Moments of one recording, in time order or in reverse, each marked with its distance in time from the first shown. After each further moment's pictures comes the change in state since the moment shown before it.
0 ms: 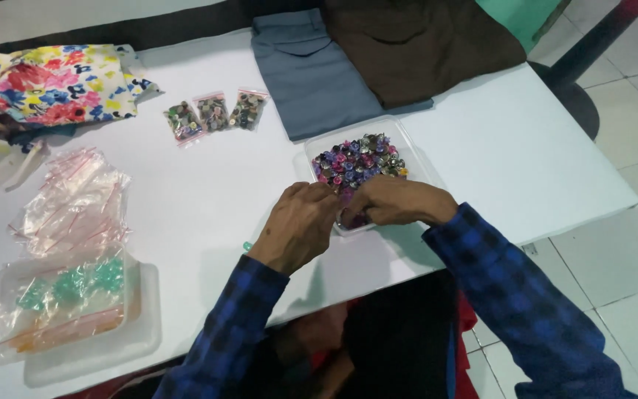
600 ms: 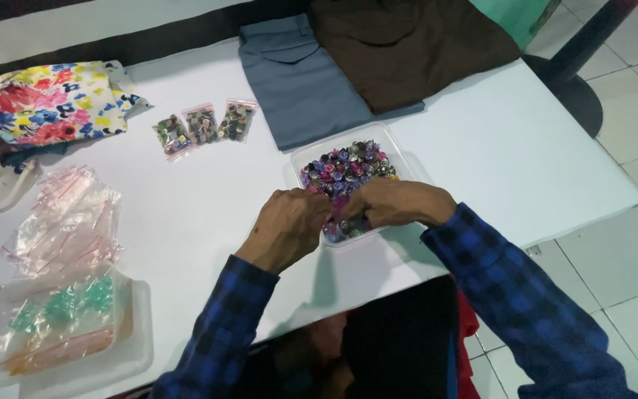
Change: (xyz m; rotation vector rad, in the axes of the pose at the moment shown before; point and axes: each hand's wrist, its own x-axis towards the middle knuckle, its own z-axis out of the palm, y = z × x) left_hand 0.018 -0.001 -0.016 -0.168 -0.045 -0.078; right_hand -0.010 0.000 -0.021 0.055 -0.078 0.169
